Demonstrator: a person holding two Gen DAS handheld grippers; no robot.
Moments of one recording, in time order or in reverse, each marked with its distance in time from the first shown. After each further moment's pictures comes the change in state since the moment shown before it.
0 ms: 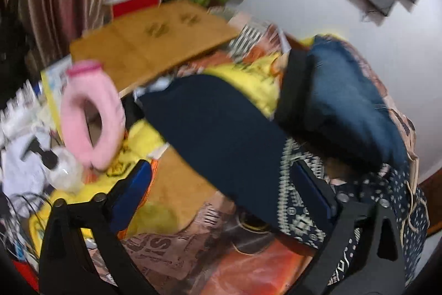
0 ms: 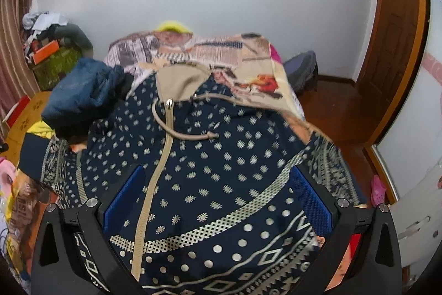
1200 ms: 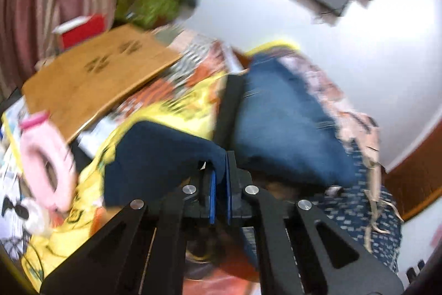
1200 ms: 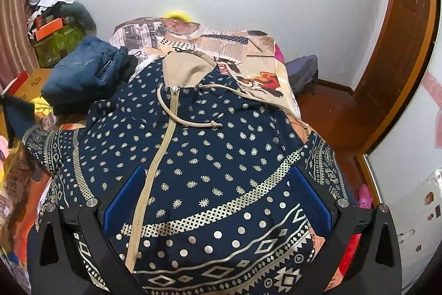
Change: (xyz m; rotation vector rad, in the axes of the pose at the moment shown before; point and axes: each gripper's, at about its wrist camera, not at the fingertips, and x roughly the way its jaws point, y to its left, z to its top) left arm -0.030 -0.087 0.047 0.164 -0.093 -0.231; right arm -0.016 0.013 0.002 -0.094 0.002 -0.029
